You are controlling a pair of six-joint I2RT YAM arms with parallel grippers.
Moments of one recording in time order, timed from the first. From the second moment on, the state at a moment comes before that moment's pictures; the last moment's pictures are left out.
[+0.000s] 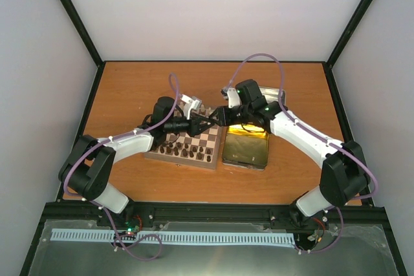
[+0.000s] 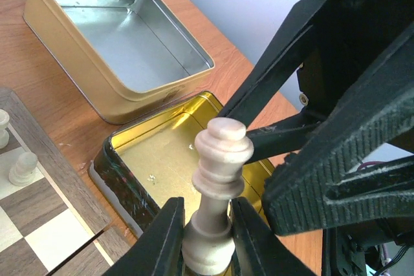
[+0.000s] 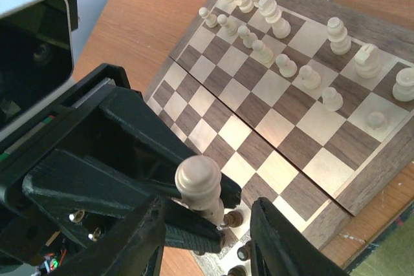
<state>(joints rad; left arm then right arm) -0.51 1.53 0.75 0.39 0.75 -0.37 0.60 1.51 1.16 -0.41 -0.46 0.40</state>
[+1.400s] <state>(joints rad) -0.52 0.90 0.79 -0.24 -0.32 -0.49 0.72 1.78 1.19 0.11 -0.09 0.18</state>
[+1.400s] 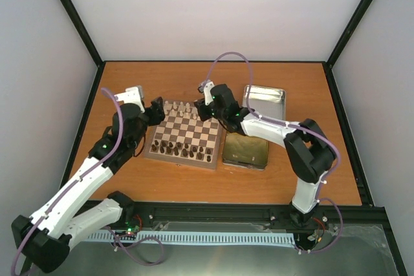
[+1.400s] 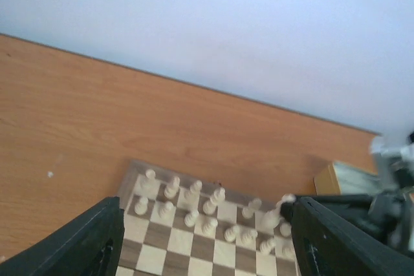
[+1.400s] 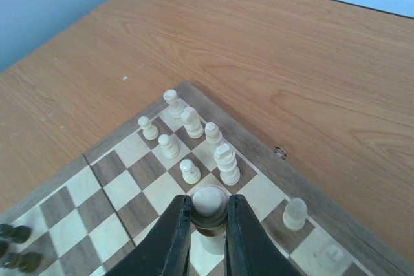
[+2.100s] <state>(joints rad) -0.52 0.84 0.81 -0.29 -0.42 -0.46 0.73 2.06 1.33 0.20 0.00 0.16</state>
